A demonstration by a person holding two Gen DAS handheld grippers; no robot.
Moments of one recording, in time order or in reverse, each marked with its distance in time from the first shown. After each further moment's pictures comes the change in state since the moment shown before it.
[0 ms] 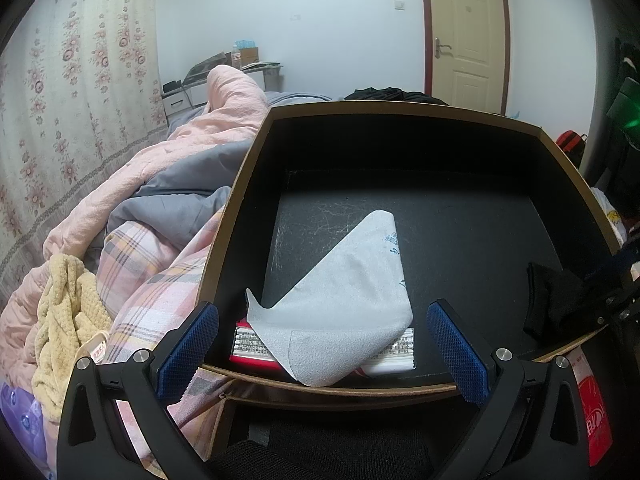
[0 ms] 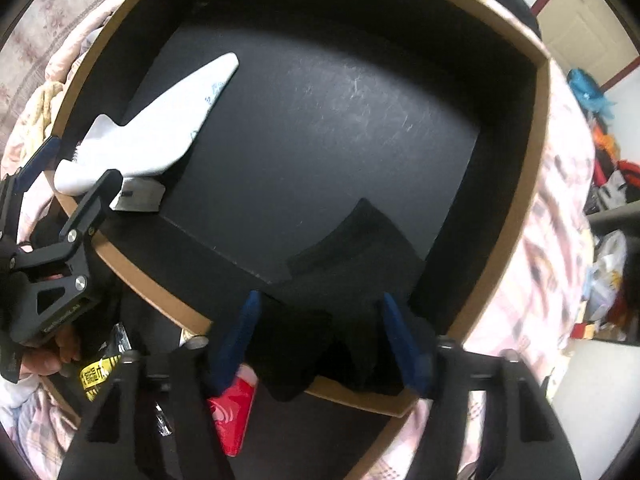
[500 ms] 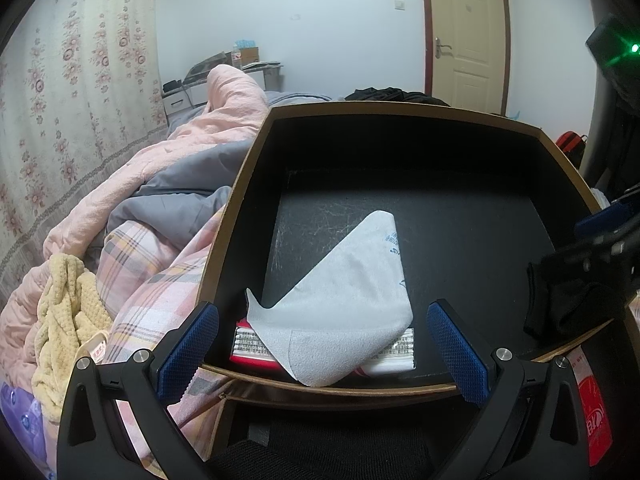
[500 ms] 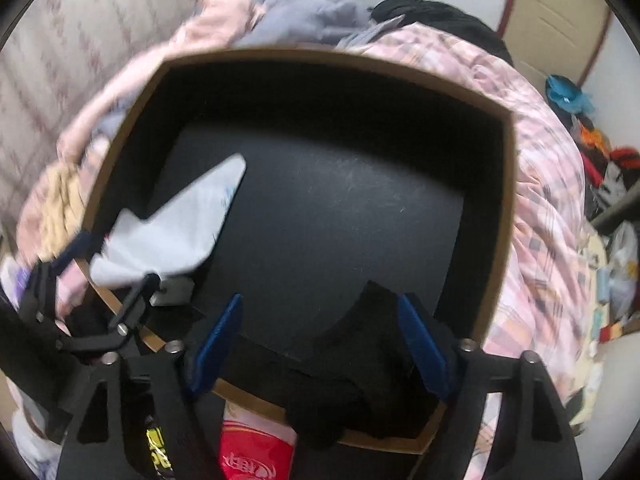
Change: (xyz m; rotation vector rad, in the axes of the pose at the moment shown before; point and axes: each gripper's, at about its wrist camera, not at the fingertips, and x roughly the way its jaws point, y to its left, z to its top) left arm 0.001 -0.001 0.000 0.001 0.000 0.001; right arm -0.019 0.015 0.035 0.063 -0.209 -0.003
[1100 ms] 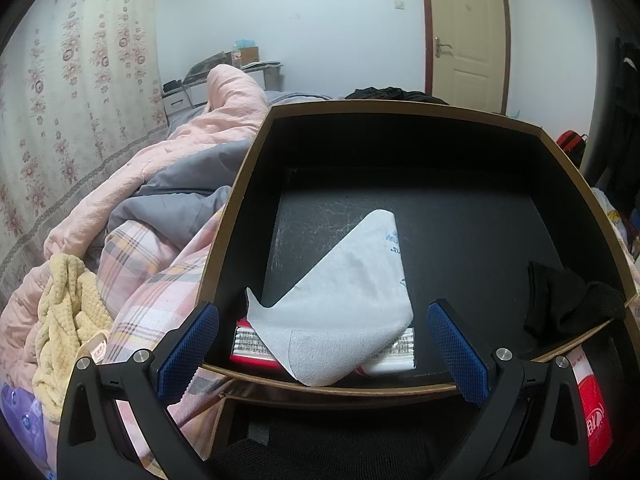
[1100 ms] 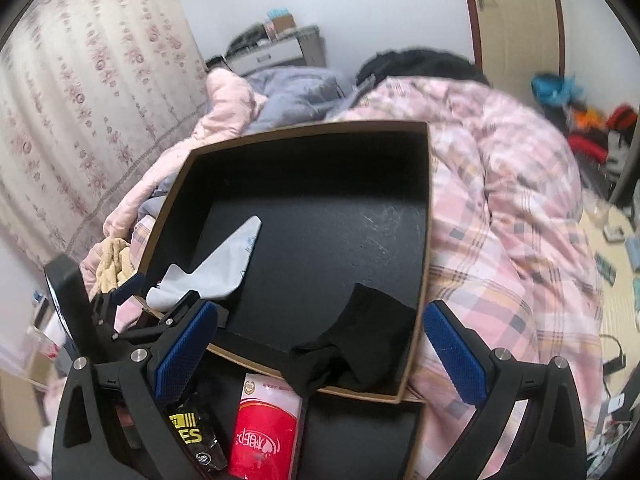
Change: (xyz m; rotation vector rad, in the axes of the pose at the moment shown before) left arm 0.000 -0.001 0.000 0.001 0.000 0.000; right arm -0.042 -0.059 -0.046 0.223 -0.328 0.195
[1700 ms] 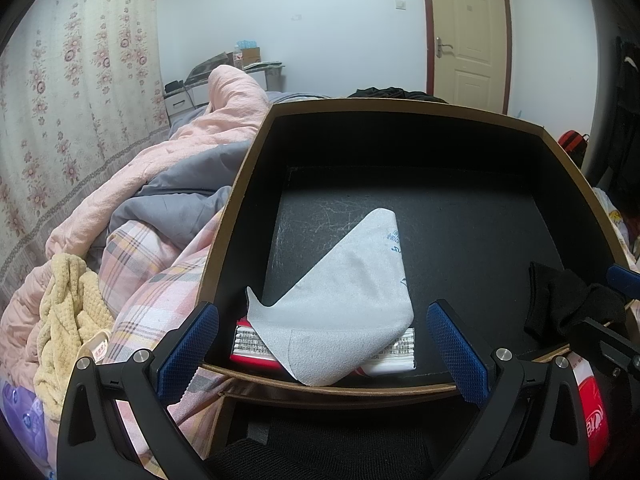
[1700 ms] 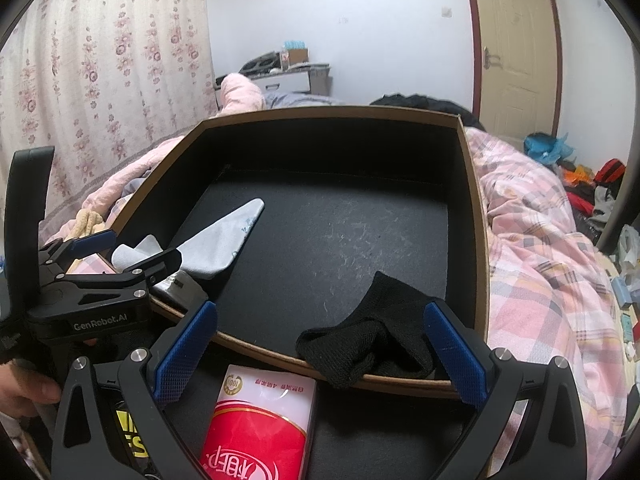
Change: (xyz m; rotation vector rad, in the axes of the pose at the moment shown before) left arm 0.003 0.001 -0.001 -0.003 -0.003 0.005; right arm 0.029 0.034 -0.057 -0.149 -0.218 -0.106
